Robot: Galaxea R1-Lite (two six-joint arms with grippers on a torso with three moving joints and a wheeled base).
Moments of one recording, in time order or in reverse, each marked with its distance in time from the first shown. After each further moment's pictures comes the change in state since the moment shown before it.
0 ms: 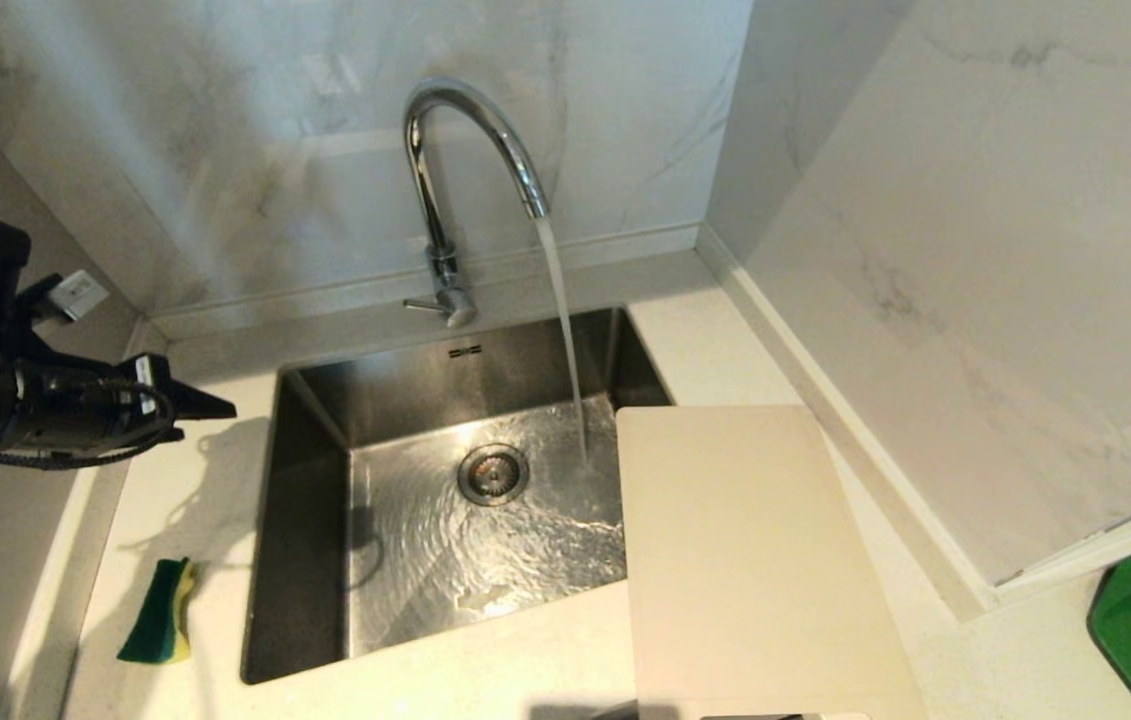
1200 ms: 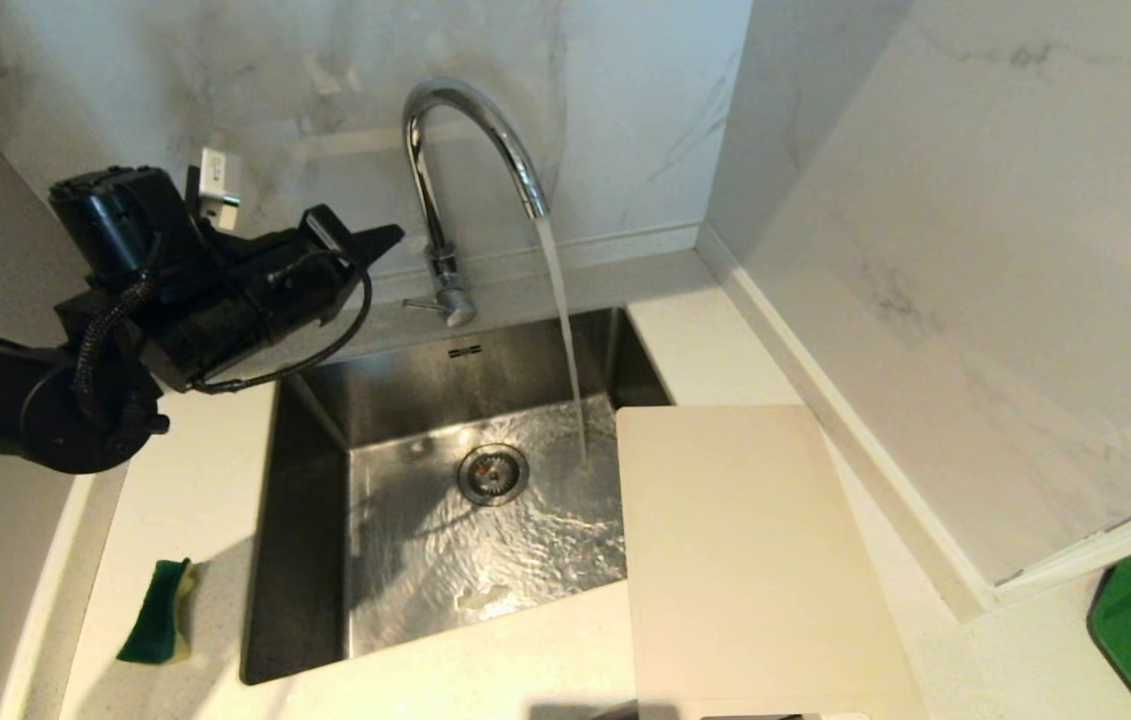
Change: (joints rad) left arm -0.295 0.299 -0.026 -1.099 -0.046 -0.282; right arm 0.000 0.000 -0.001 0.000 0.000 -0.003
